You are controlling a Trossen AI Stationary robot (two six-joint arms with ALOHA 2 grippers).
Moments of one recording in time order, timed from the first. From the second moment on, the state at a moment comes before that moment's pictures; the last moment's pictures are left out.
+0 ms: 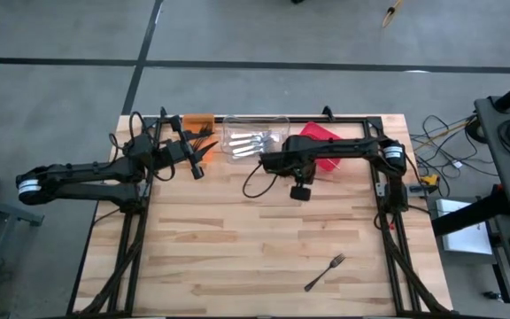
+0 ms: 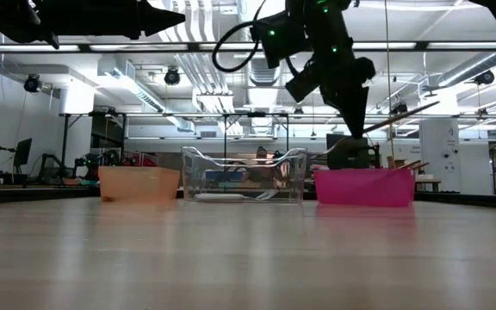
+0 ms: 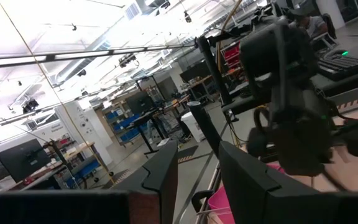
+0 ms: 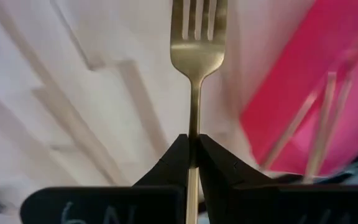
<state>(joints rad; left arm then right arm) 0.30 0.85 0.46 0.62 -0.02 0.50 -0.14 1.96 1.70 -1.54 0.11 0.15</state>
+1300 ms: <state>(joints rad) 0.30 0.85 0.46 0.60 -0.02 0.48 -0.68 1.95 1.67 -1.56 0.16 -0.07</state>
